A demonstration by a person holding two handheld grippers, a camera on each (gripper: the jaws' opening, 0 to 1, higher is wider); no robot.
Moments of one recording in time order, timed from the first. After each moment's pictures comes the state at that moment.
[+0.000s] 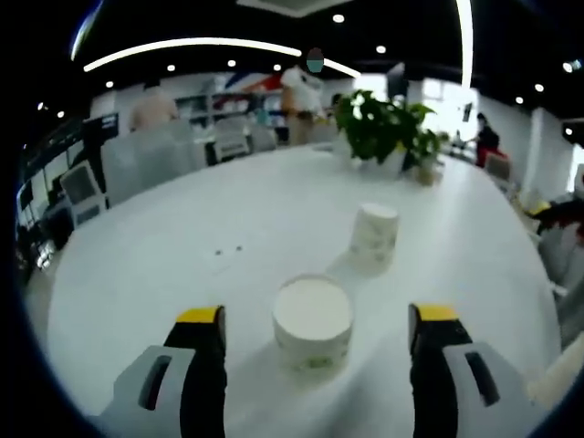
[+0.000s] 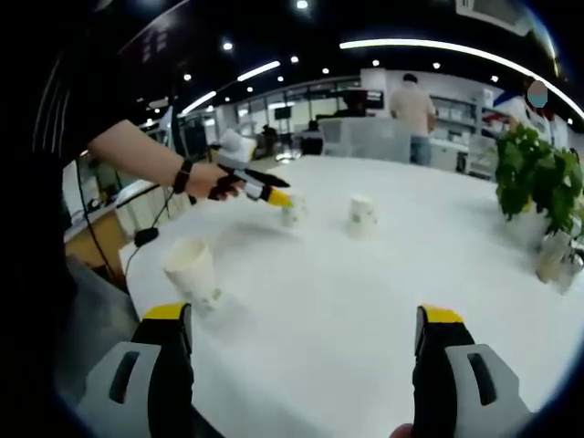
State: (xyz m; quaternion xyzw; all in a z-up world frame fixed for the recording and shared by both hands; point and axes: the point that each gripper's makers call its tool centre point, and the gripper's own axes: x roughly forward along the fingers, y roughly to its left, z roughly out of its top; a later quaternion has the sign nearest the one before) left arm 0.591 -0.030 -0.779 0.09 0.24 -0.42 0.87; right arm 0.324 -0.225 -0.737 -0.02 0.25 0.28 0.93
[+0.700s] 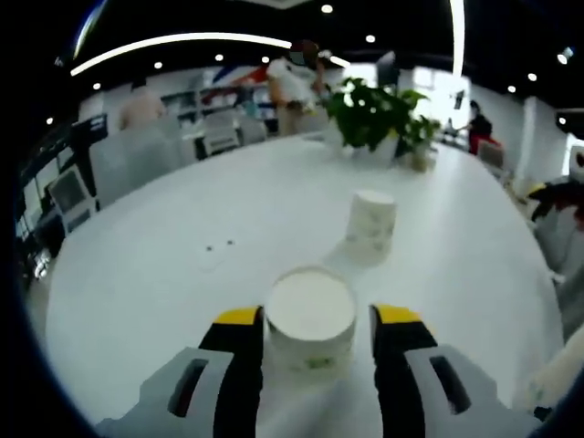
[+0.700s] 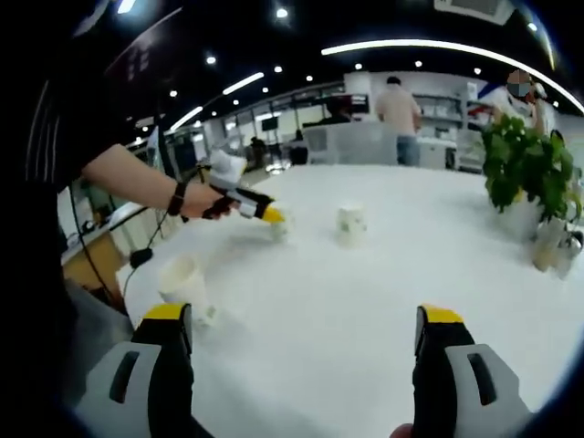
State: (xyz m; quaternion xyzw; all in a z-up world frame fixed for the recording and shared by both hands) left arm 0.592 -0.034 -0.790 0.11 0.25 -0.44 0.86; right arm 0.338 -0.234 -0.724 0.02 0.23 0.26 0.94
